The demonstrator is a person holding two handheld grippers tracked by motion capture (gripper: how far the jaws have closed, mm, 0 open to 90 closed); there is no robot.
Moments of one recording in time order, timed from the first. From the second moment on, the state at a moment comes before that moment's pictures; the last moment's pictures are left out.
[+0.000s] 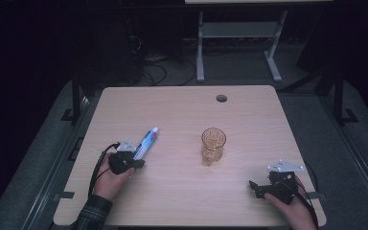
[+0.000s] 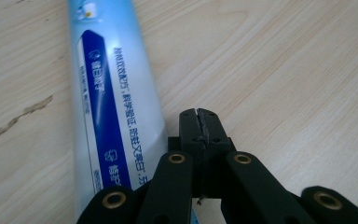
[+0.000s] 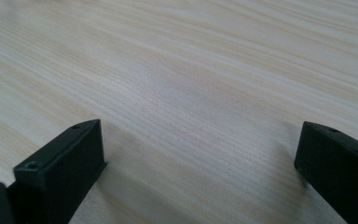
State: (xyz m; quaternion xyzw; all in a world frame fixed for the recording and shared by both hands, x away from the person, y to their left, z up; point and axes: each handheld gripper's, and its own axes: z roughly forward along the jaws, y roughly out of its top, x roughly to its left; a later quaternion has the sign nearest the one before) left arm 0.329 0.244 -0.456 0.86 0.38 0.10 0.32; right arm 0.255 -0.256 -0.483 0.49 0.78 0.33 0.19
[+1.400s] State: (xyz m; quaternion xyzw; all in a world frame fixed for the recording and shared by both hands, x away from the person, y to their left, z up) left arm 0.349 0.323 -0.456 0.82 0.46 0.16 0.31; right arm 0.255 -0.256 -0.483 0.49 0.79 0.33 0.19
